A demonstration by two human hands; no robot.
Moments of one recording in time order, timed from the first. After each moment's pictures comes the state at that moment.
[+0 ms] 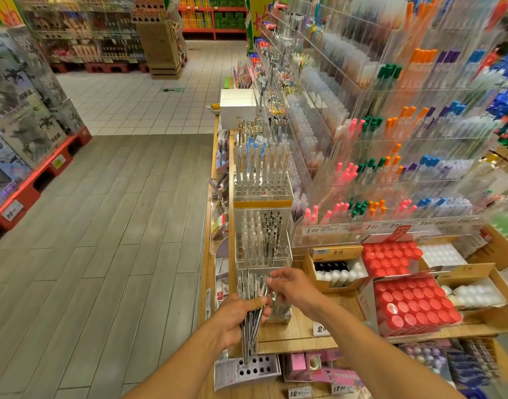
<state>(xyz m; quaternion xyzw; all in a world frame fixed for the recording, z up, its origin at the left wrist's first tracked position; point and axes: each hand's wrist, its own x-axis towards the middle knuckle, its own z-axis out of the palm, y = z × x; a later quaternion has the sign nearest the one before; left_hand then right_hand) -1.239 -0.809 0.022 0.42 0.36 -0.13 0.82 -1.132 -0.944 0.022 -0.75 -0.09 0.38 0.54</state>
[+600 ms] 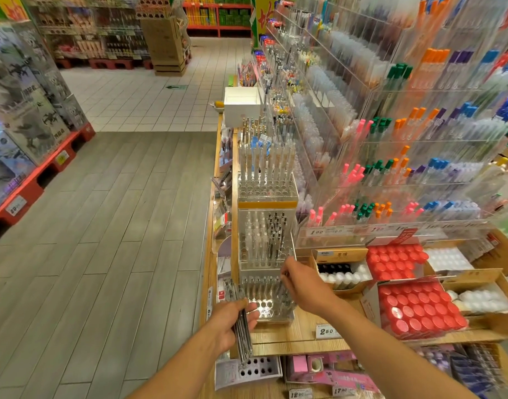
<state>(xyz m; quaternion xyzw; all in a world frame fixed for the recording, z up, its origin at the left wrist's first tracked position) -1.245 -0.795 0.001 0.41 0.47 -0.09 0.78 -1.110 -0.955 0.018 -0.88 -0.38 0.14 0.25</state>
